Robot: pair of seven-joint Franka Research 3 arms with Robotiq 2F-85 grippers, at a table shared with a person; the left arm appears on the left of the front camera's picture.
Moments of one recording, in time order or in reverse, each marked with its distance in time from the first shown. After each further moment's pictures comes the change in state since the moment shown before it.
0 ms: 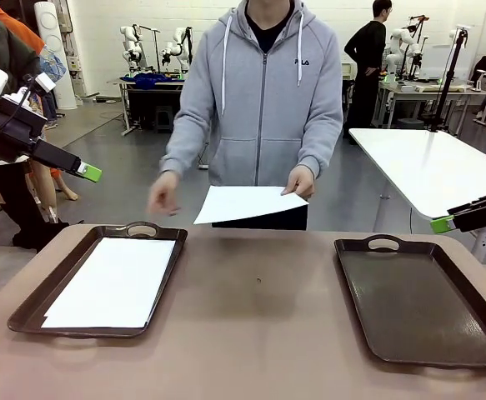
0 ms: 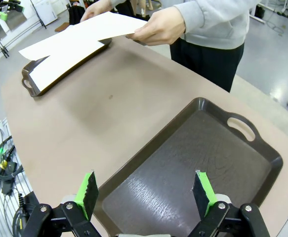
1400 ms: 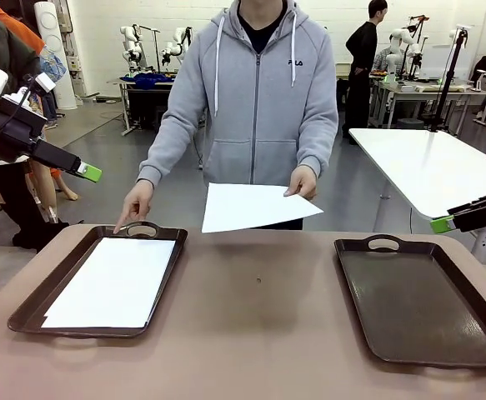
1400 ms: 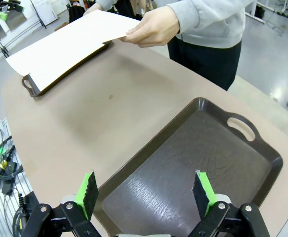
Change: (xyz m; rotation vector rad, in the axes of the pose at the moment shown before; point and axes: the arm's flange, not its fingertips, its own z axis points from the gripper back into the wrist) left arm 0.000 0.000 0.000 0.000 0.000 0.000; right arm 0.000 0.000 0.000 0.000 0.000 0.000
